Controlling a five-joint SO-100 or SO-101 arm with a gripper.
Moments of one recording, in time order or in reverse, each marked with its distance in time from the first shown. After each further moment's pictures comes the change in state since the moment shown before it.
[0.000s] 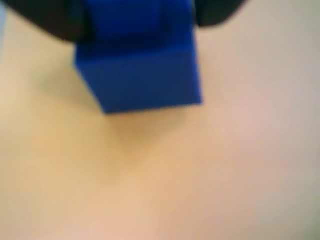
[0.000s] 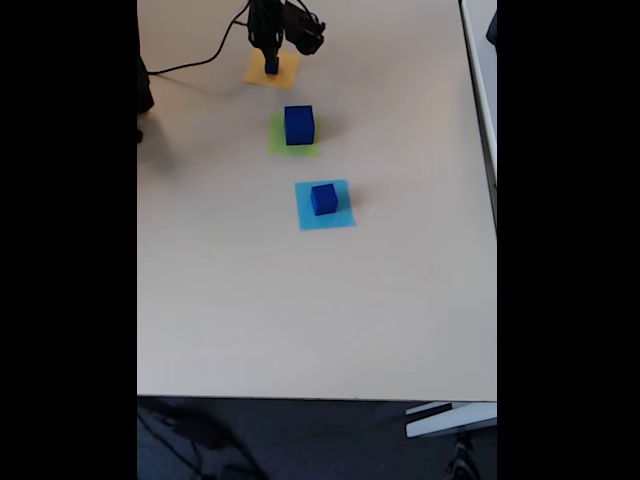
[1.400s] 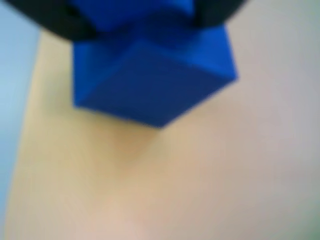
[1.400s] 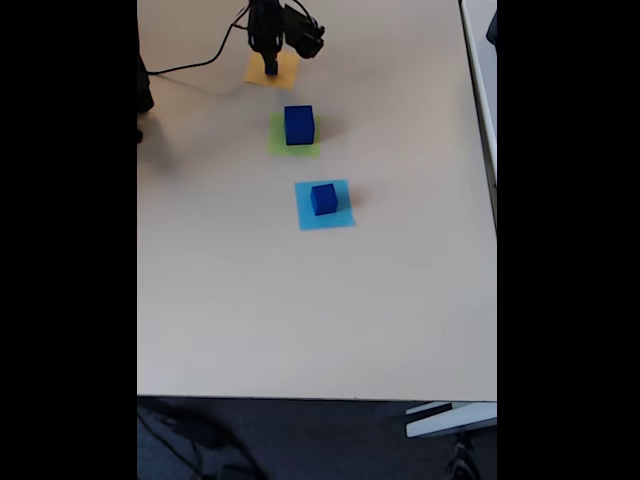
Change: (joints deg) arm 1.0 0.0 -0.1 2.5 -3.1
